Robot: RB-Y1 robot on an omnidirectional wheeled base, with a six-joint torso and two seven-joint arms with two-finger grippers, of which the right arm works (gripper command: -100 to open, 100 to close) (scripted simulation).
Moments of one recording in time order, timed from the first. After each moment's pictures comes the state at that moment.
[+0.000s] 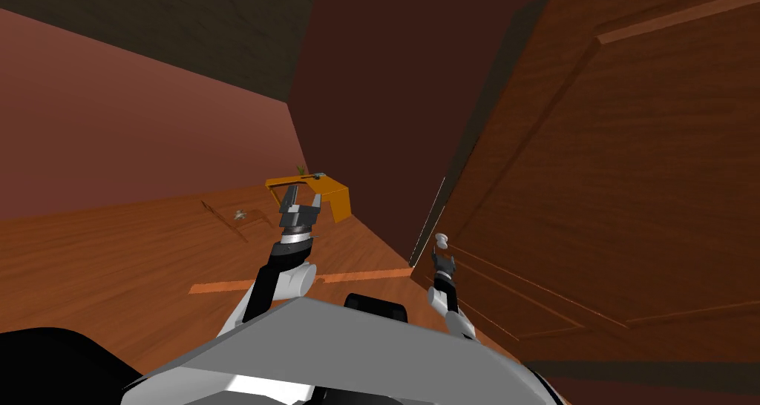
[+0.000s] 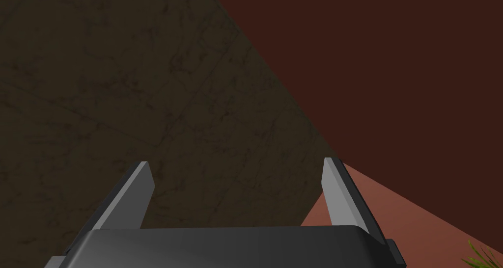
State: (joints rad) arm -0.25 -0.15 -0.26 -0.42 -0.32 -0.90 -1.43
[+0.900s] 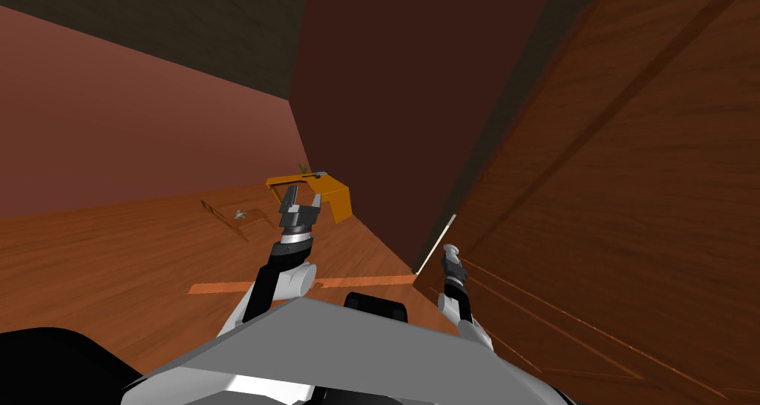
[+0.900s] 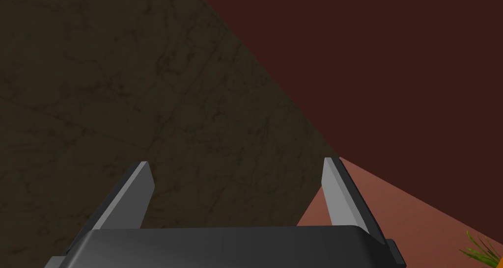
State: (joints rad) arm -0.21 -0.22 -0.27 -0.43 -0.33 -0.89 -1.50
